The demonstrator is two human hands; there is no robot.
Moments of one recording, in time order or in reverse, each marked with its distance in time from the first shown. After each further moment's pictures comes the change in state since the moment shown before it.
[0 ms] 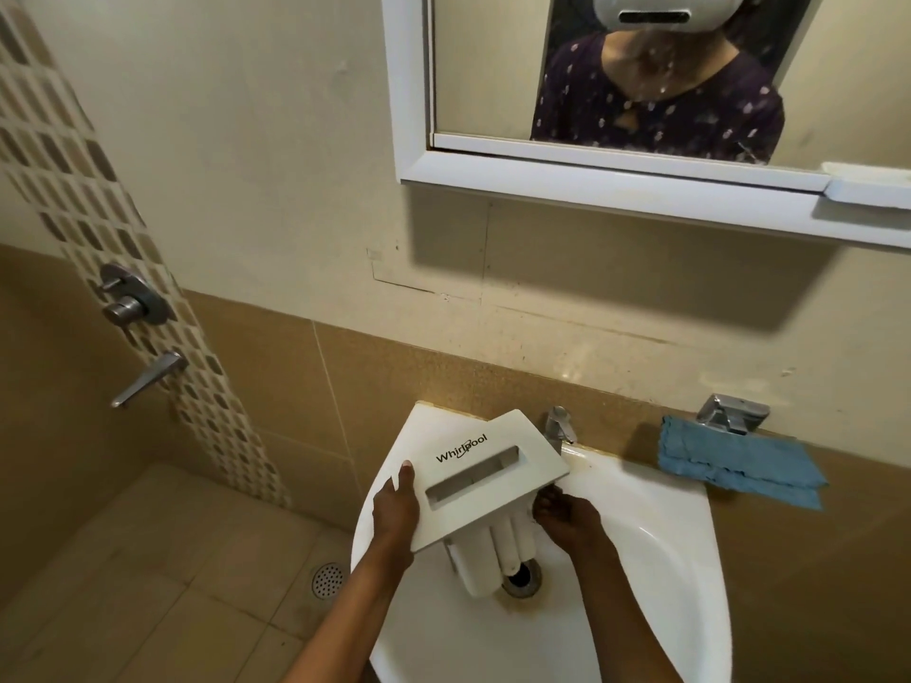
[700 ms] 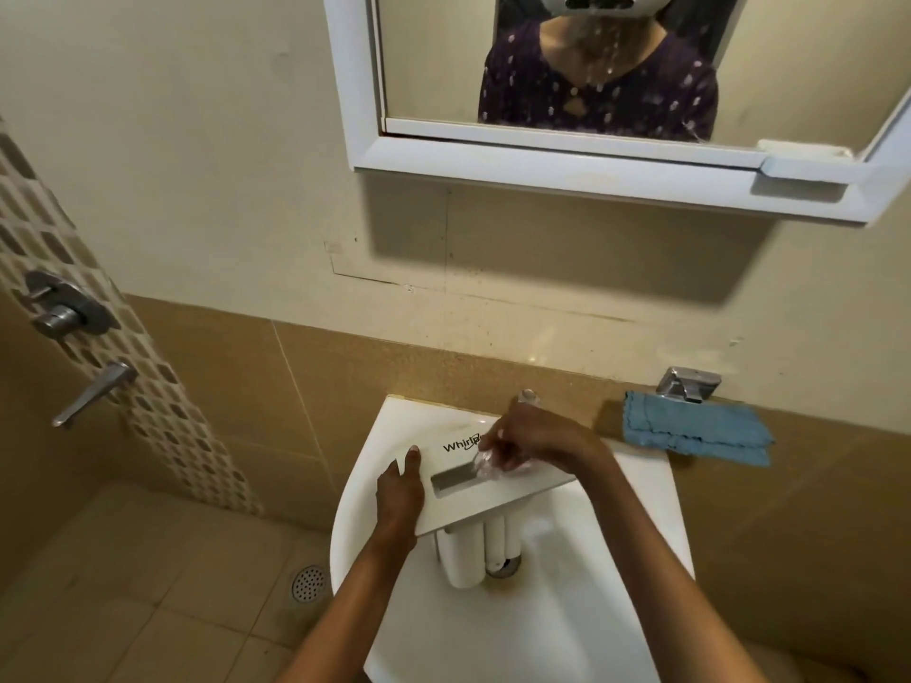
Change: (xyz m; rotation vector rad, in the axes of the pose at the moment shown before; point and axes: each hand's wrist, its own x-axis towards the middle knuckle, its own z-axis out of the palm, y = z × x) left_hand -0.014 0.006 0.023 0.090 -0.087 0.114; right_hand -0.088 -0.114 0.072 -1.118 -0.347 -0.266
